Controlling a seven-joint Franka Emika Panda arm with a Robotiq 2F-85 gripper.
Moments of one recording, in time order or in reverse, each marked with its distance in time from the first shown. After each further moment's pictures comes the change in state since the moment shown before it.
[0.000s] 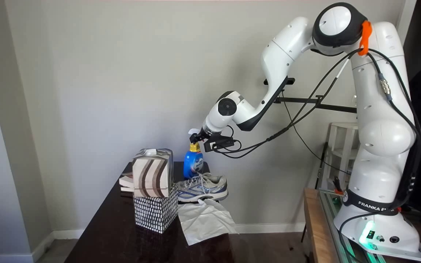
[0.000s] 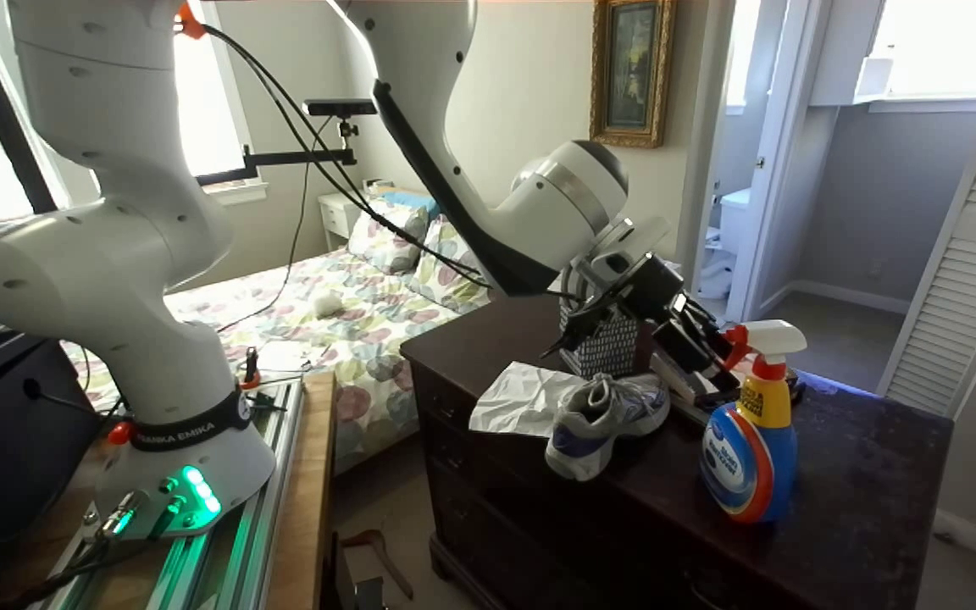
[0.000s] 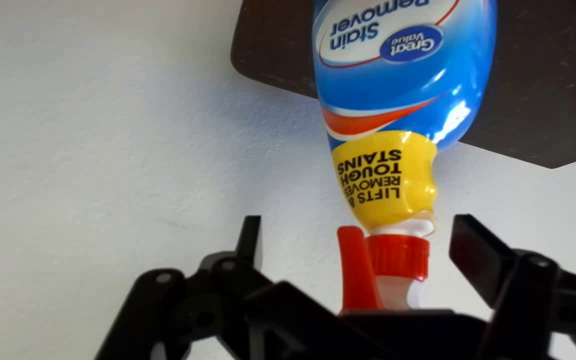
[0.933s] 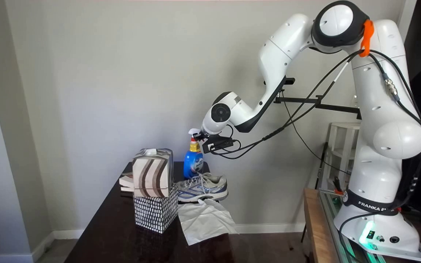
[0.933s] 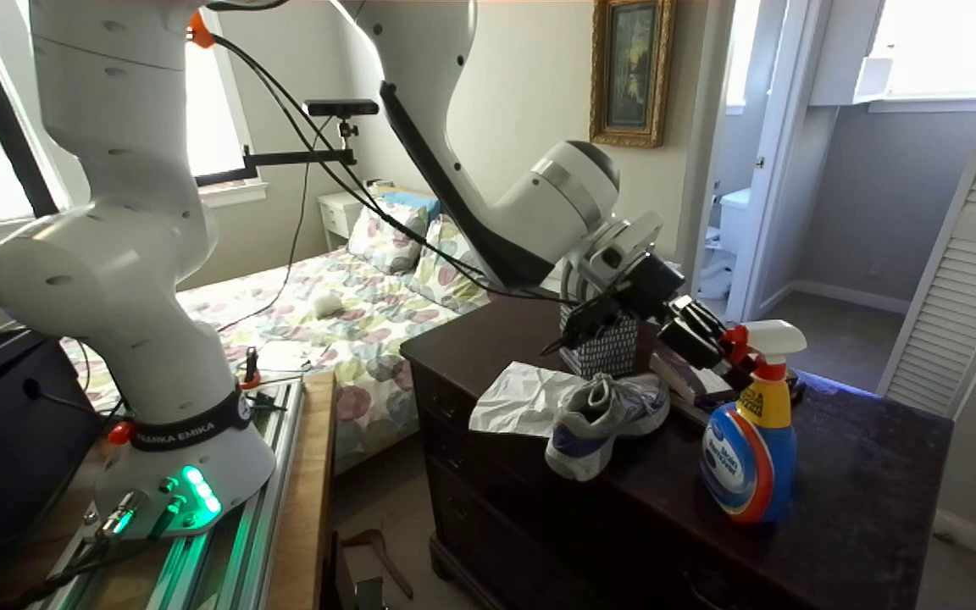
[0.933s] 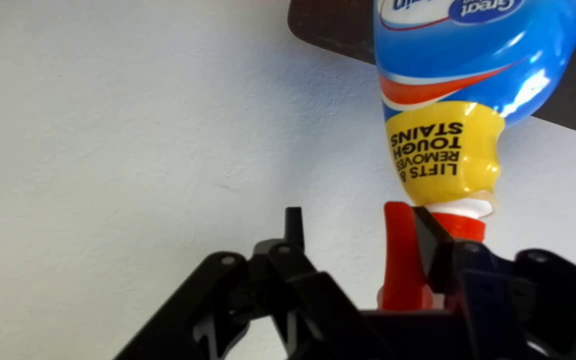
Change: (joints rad) arm 0.249 -0.003 -0.211 0.000 0.057 -0.152 0.020
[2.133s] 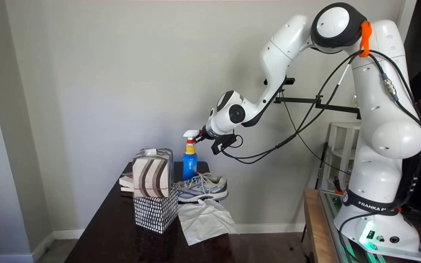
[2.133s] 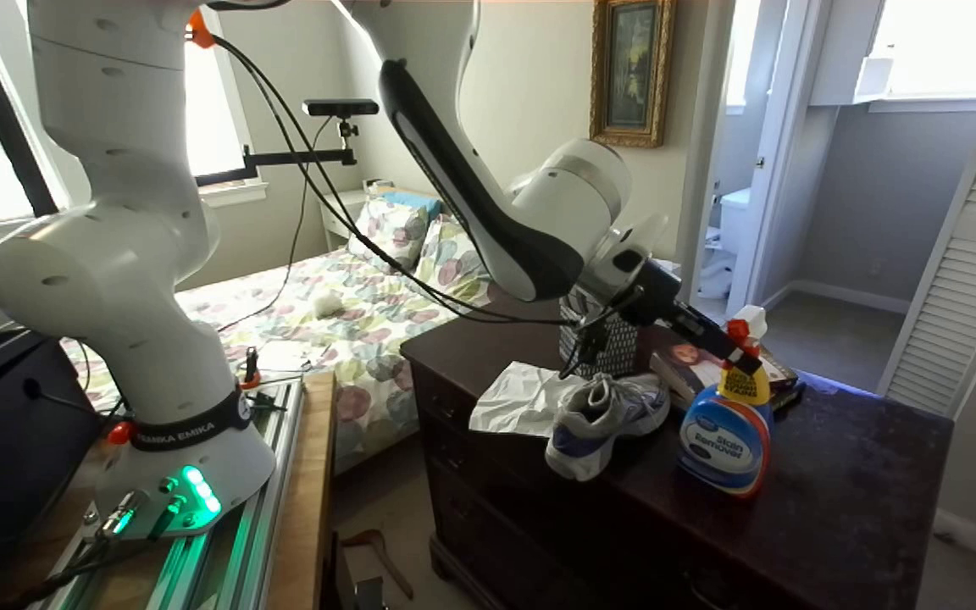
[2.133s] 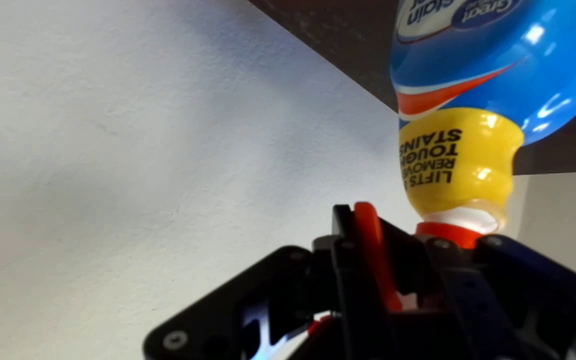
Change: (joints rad) arm -0.024 0.000 -0.044 0.014 -0.430 0.246 0.025
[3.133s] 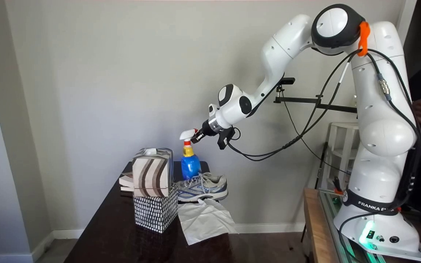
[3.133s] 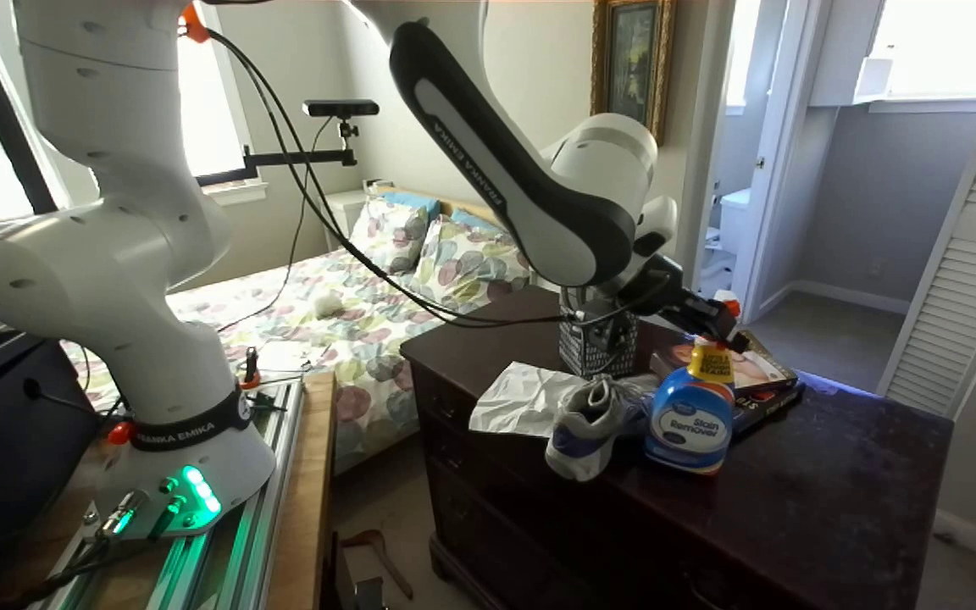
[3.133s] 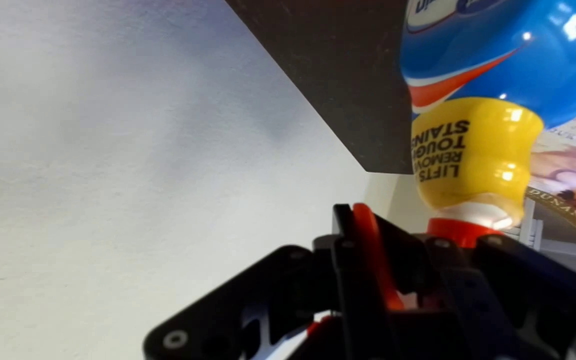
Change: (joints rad) arm -0.198 0.008 0.173 0.083 -0.327 0.247 0.009
